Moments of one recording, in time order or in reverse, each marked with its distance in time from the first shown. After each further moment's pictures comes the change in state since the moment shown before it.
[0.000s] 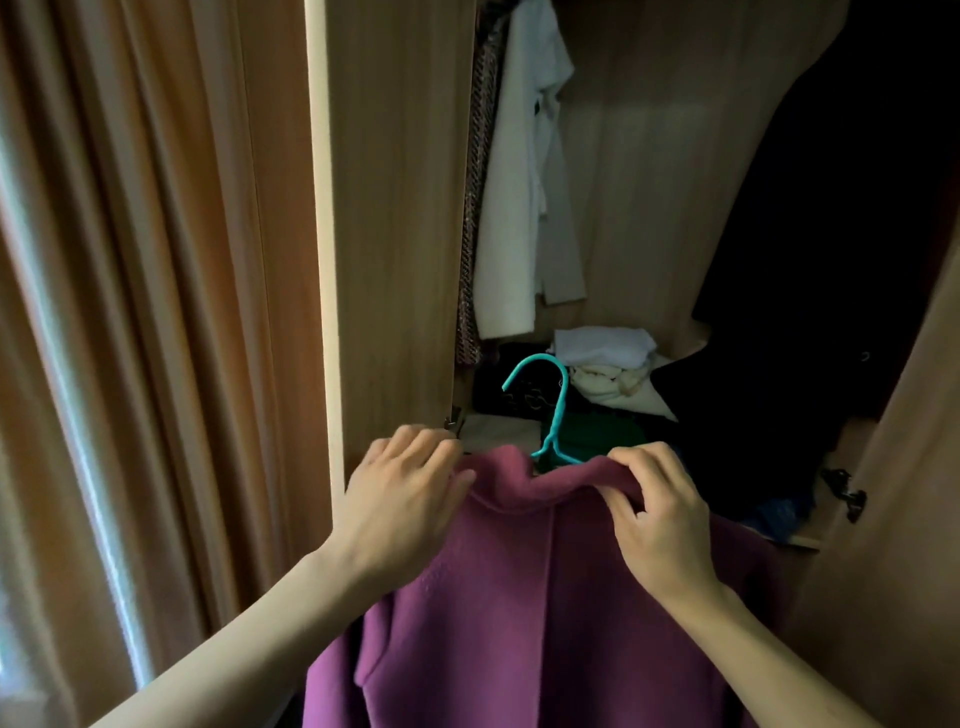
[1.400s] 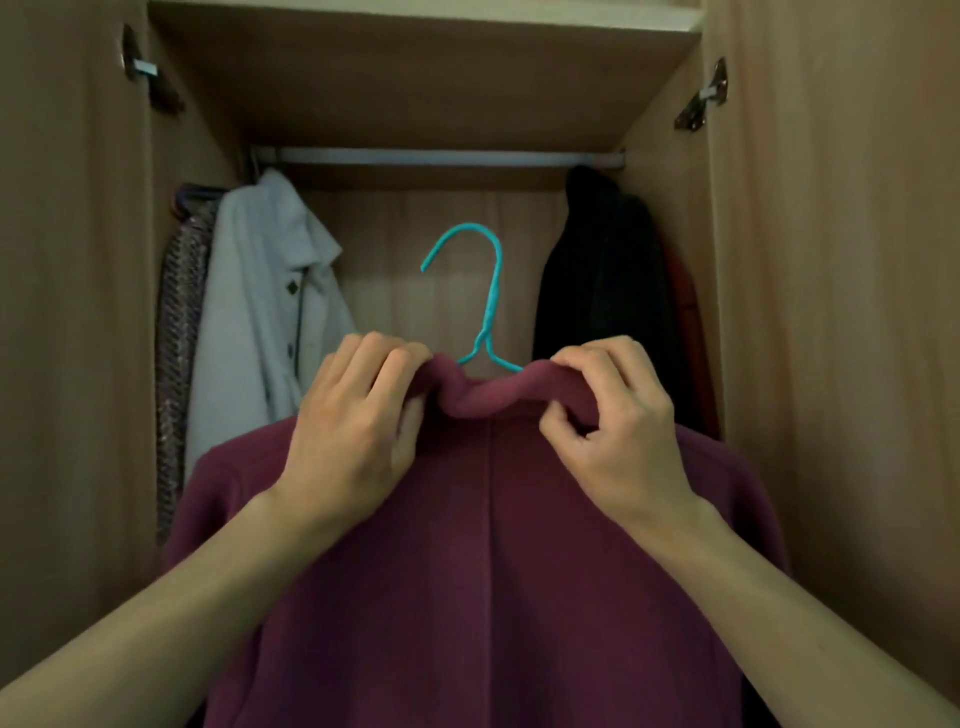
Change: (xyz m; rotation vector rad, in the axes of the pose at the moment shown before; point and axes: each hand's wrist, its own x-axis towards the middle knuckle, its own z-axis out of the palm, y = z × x) left_hand 0.392 0.124 0.047 -0.189 0.730 0.522; right_hand 0.273 0.188 -0.109 -0.244 0.456 -0.270
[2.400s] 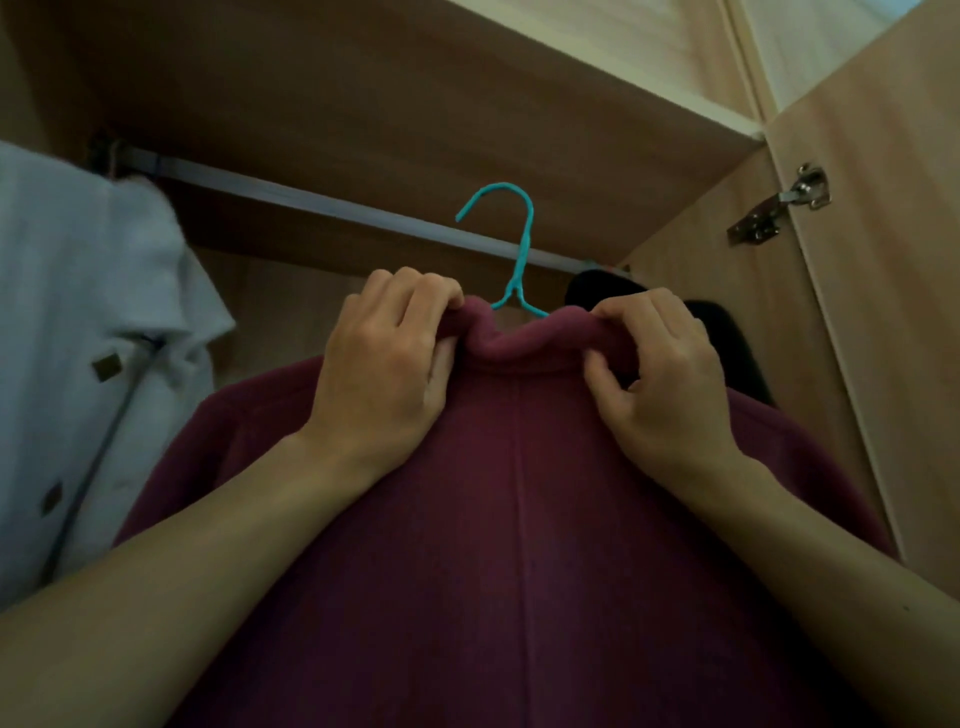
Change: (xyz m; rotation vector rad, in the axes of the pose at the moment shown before) left_hand 0.138 -0.203 0.250 -0.102 0.444 0.086; right_hand 0.150 0.183 0.195 -0.420 0.107 -0.271
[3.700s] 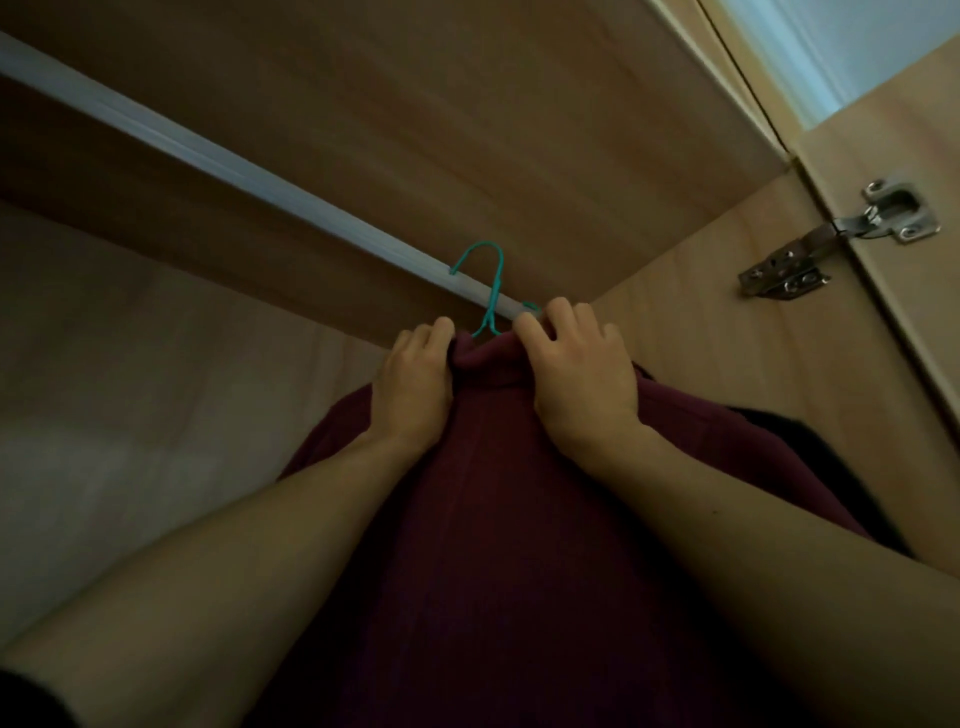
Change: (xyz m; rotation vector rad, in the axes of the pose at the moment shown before) left_hand 0.062 -0.060 0.401 -0.192 0.098 -0.337; right_hand 0.067 0.230 0.185 -0.669 -0.175 -0.229
